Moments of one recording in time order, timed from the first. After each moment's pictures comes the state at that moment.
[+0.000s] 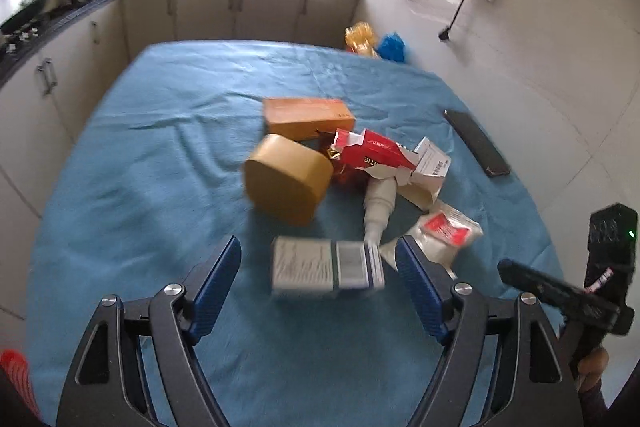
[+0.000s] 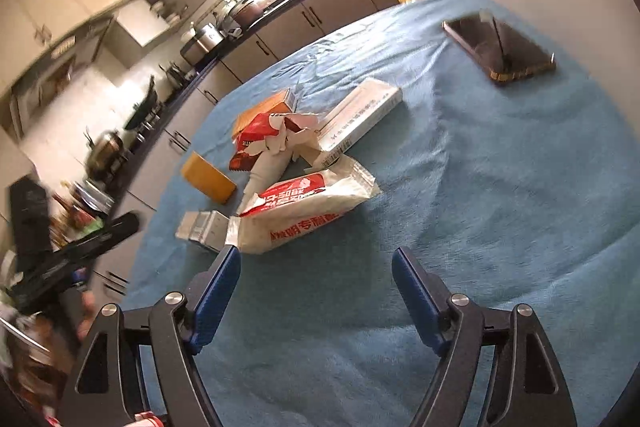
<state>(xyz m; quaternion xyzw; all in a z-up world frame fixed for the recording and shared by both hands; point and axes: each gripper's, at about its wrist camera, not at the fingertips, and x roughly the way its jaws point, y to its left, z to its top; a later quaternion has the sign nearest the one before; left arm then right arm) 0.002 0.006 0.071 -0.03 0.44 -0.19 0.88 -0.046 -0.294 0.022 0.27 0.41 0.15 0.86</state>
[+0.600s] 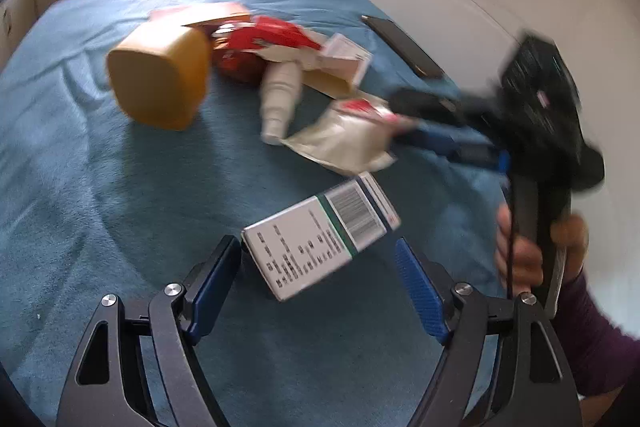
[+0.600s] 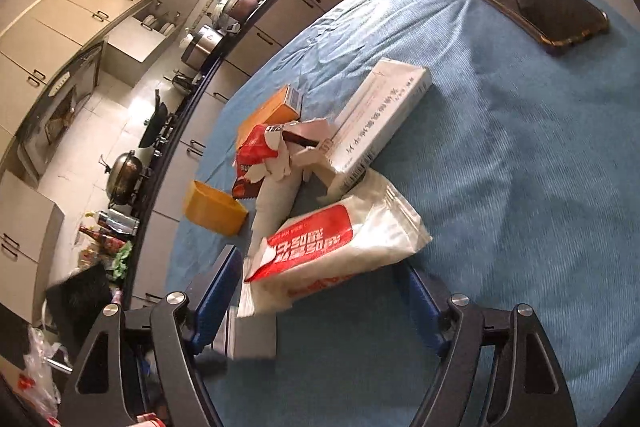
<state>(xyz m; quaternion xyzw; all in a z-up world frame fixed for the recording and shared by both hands) -0.044 -0.033 0.024 0.02 0.50 -0.33 0.80 0.011 -0.280 0.008 0.33 0.43 0.17 0.82</state>
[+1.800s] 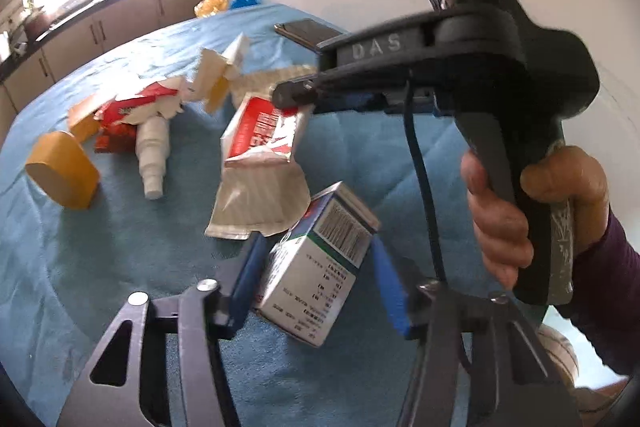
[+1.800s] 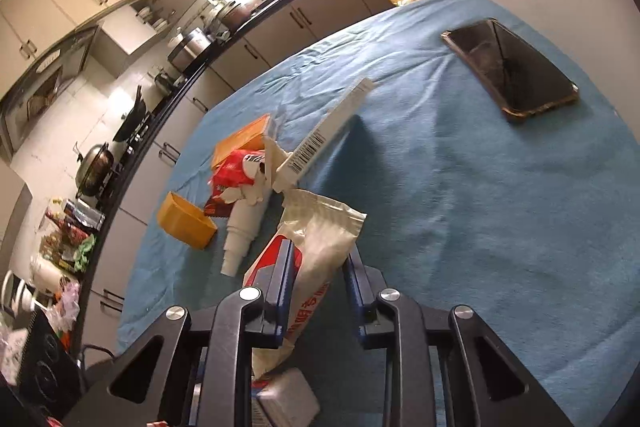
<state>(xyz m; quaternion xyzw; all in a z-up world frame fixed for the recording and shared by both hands) -0.100 -0.115 0.031 0.13 0.42 -0.36 0.82 0.005 -0.309 0.026 0.27 0.41 0.13 0.86</state>
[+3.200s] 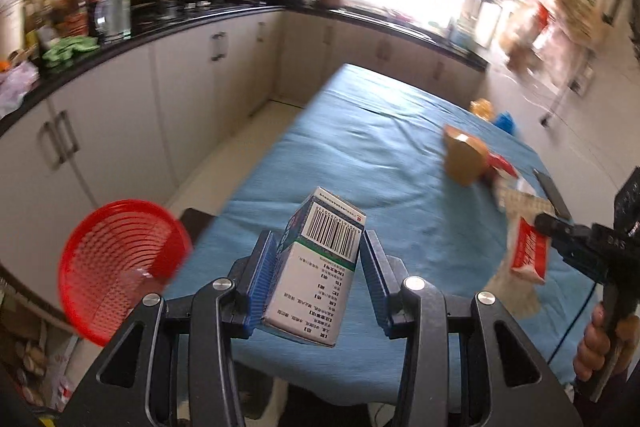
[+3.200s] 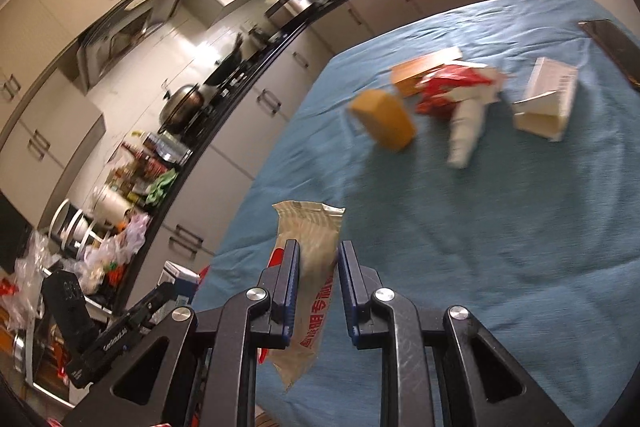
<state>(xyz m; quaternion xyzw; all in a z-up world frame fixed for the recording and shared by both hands) -0.204 0.202 0.086 -0.12 0.35 0.05 0.93 -0.071 -0.148 0.064 0.24 0.41 0.30 0.83</state>
